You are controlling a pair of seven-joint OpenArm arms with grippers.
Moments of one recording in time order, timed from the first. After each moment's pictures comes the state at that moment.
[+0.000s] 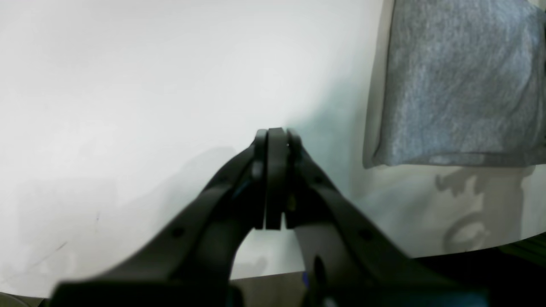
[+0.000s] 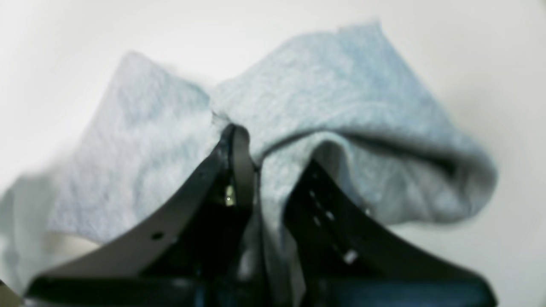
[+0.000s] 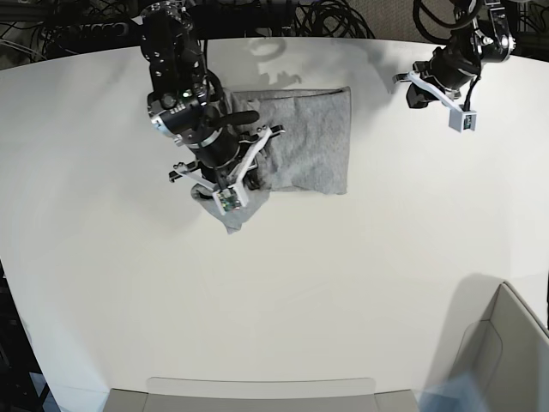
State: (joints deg) left arm 30.7 -12.5 -22.8 112.0 -40.1 -8.4 58.6; right arm -6.7 -0.4 -17.3 113.5 0.3 9.1 -57.7
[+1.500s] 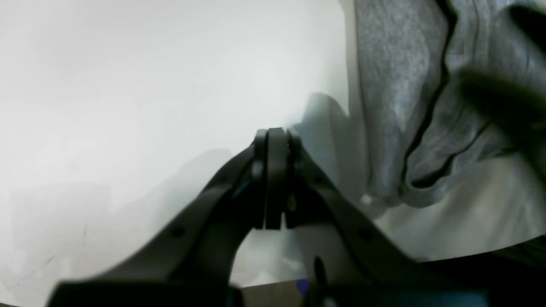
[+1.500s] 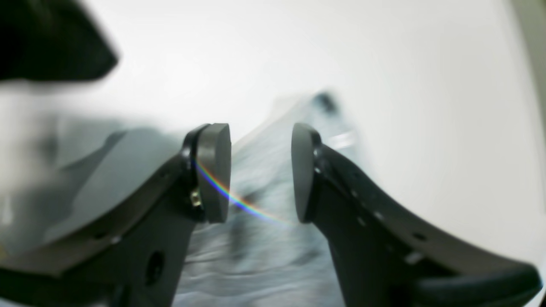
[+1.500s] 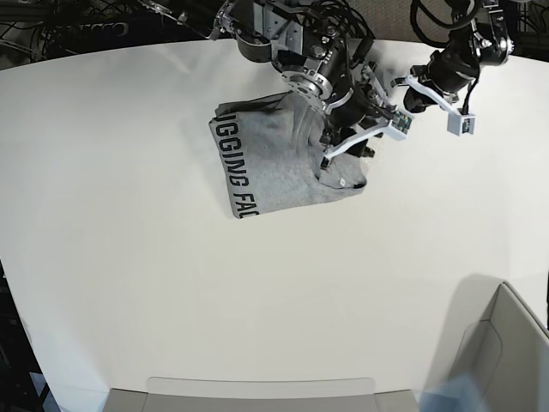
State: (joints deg) left arm 30.3 -12.5 -22.6 111.9 -40.1 -8.4 58.6; right arm 2.6 -3.8 -56.4 103.4 -21.9 9.5 -57.0
